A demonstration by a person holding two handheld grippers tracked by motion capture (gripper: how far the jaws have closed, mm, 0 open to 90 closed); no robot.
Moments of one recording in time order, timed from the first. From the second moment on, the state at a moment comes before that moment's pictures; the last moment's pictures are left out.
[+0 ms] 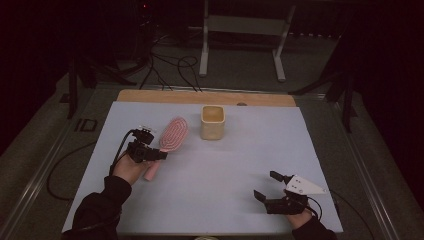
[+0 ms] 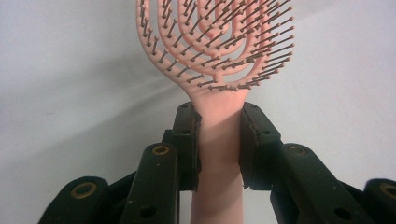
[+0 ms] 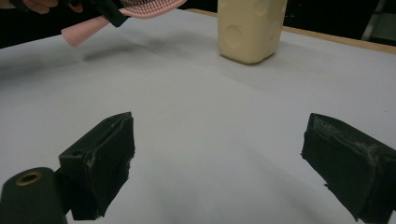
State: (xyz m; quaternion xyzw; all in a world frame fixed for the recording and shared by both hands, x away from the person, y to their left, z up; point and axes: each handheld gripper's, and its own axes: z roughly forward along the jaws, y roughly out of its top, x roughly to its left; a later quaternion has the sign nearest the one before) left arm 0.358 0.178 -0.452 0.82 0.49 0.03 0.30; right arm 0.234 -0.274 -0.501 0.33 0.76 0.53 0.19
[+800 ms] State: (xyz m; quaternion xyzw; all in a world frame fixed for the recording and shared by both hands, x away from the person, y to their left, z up) left arm 0.320 0.164 -0.433 0.83 0.43 0.07 0.34; right arm 0.235 -0.274 -0.501 0.33 0.76 0.53 0.19
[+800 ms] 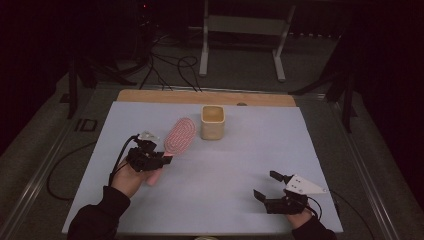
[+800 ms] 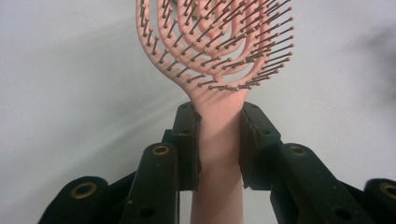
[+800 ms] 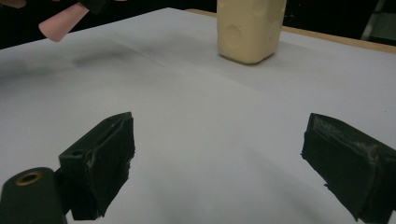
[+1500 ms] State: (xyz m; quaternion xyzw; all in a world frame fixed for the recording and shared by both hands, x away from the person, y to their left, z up) left arm 0.292 0.139 -0.447 0.85 0.35 0.05 0.39; right arm 0.235 -0.272 -0.501 0.33 0.76 0.53 0.19
